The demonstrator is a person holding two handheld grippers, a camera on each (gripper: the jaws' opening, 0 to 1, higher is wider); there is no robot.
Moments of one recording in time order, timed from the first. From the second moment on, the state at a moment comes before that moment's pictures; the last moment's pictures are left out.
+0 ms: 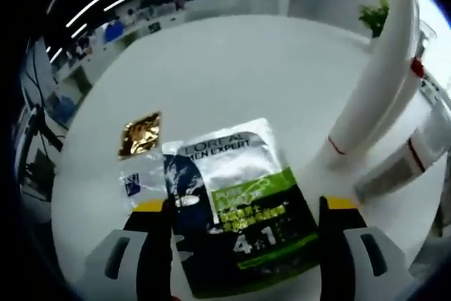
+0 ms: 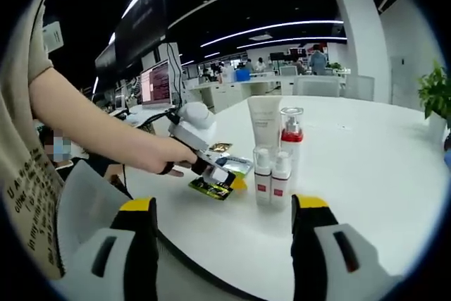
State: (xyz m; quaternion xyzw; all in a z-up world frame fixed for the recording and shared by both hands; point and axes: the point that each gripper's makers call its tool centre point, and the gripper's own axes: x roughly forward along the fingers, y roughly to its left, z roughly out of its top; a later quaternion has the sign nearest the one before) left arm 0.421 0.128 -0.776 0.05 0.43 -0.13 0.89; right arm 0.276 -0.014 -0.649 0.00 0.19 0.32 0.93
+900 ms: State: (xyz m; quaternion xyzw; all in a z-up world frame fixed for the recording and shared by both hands) left arm 0.406 0.098 -0.771 0.05 0.38 -0.21 0.90; right arm 0.276 -0.016 -0.649 0.00 0.19 0.32 0.93
